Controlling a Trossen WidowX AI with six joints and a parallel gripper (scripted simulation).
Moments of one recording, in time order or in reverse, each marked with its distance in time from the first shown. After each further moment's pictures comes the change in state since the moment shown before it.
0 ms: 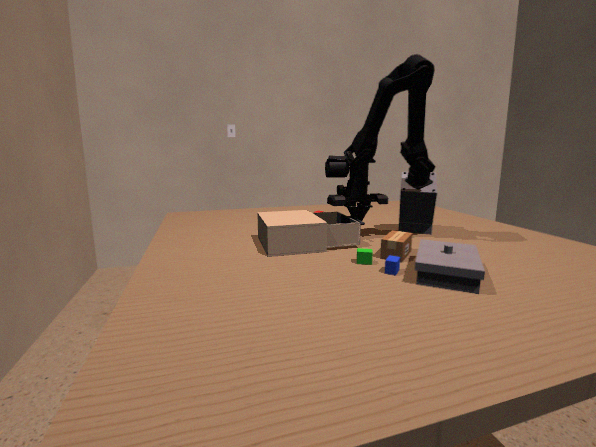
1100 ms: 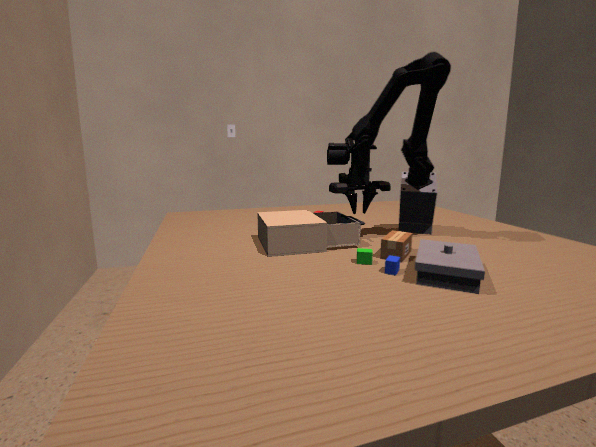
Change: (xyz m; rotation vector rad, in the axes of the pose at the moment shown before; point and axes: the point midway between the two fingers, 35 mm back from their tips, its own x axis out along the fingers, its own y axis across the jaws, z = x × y) arm -0.040 -0.007 0.000 0.009 0.000 -0.022
